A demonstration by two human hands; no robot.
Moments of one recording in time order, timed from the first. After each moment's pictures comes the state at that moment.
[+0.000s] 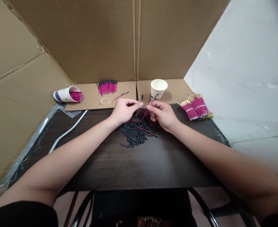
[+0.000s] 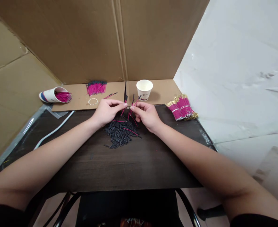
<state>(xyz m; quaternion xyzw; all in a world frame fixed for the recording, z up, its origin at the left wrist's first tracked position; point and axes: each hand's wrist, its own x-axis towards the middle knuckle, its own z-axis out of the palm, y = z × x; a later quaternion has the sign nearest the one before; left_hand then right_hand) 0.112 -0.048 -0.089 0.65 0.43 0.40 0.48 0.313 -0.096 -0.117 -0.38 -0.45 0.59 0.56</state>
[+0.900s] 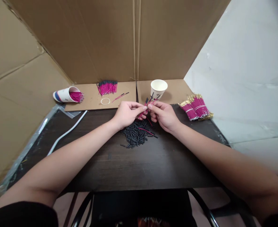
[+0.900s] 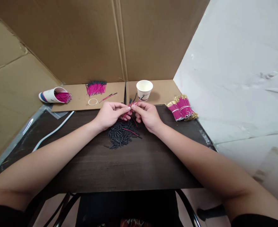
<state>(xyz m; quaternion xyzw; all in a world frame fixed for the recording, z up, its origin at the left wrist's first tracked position) 0.119 -0.061 -0.087 0.58 0.39 0.35 0.63 0.313 -0.096 -0.117 -0.38 -0.42 0.59 0.58</state>
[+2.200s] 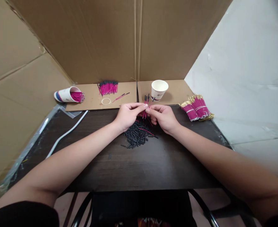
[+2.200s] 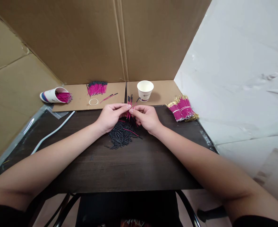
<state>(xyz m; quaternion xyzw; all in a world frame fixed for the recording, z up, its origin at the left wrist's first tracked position) 0.129 -0.063 -0.103 0.52 0.37 0.44 0.63 0.307 -0.104 -0.111 -0.42 -0.47 0.55 0.55</state>
